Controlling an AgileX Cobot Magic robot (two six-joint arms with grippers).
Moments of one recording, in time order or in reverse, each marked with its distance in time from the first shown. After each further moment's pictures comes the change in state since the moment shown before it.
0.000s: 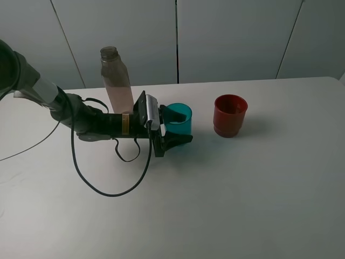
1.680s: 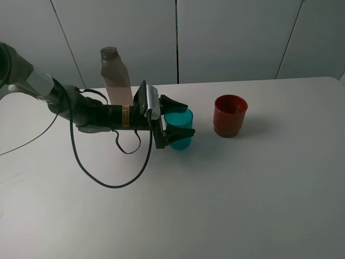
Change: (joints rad) left arm 0.000 -0.061 -0.017 0.035 0.027 -0.092; right arm 0.000 0.000 0.000 0.000 0.000 0.000
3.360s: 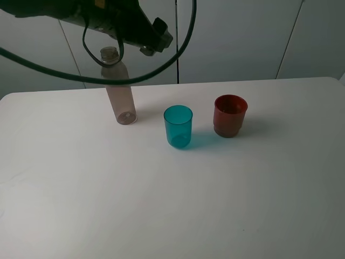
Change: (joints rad) left arm -0.296 -0.802 0.023 -0.710 1.441 0.202; right arm 0.000 0.000 0.000 0.000 0.000 0.000
